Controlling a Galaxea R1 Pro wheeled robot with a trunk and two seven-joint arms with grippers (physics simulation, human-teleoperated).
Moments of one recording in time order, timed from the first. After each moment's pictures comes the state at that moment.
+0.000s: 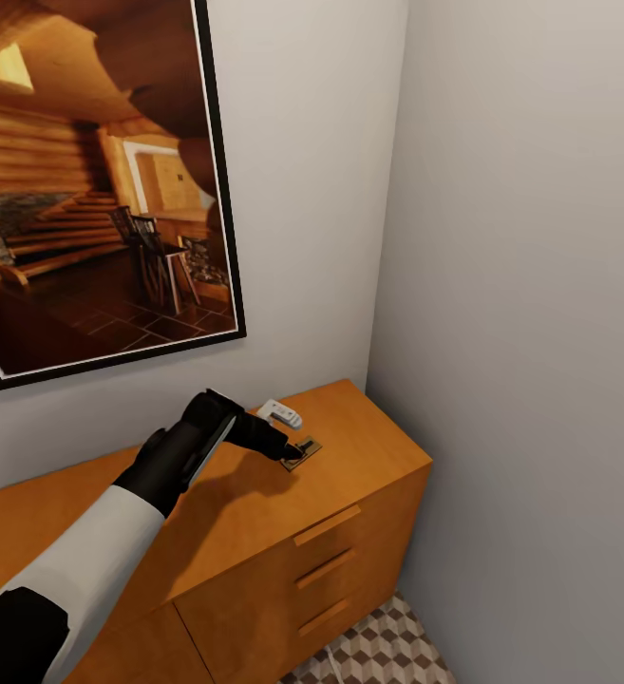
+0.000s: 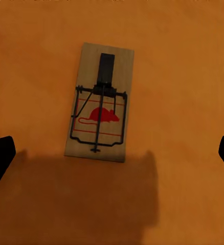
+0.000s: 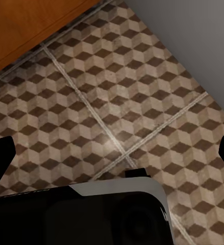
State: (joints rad) left arm -0.94 0.02 -0.44 -1.02 -0.09 1.00 -0.64; right arm -0.04 0.01 0.16 -0.02 -0.39 -0.72 0.10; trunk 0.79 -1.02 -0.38
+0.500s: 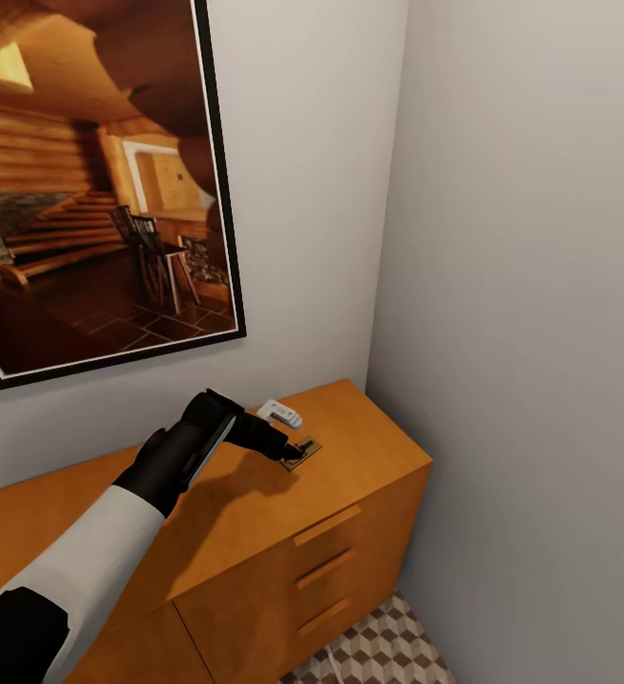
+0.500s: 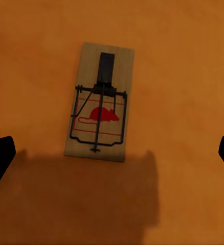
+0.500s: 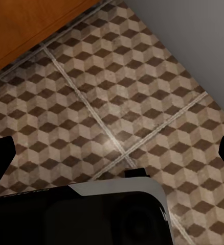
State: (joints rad) left arm -0.94 0.02 -0.44 -1.02 -0.09 1.00 -0.64; right arm -0.04 0.00 0.16 -0.02 -0.39 -0.72 0.10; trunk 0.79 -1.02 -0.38
